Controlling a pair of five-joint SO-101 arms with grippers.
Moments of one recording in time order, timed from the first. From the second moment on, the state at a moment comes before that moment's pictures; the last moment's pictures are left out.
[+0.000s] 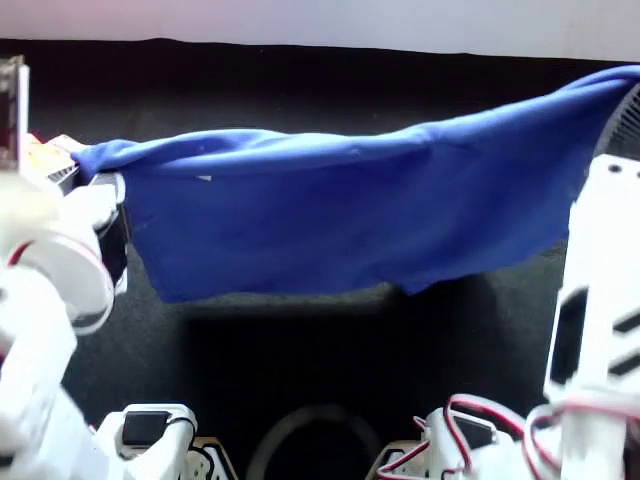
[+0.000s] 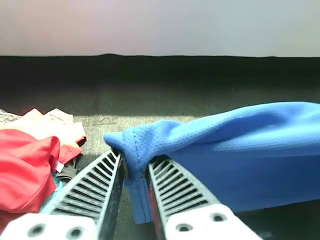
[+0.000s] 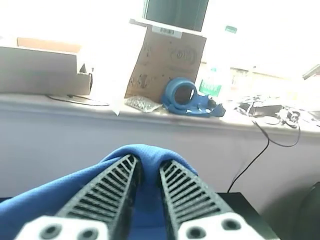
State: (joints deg) left arm -7.8 -39.5 -28.0 98.2 -1.4; right arm 11.4 -32.8 -51.0 83.6 12.0
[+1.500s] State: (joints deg) left arm -10.9 -63.7 -16.4 98.9 -1.4; right arm 14.2 -46.0 -51.9 78.5 15.6
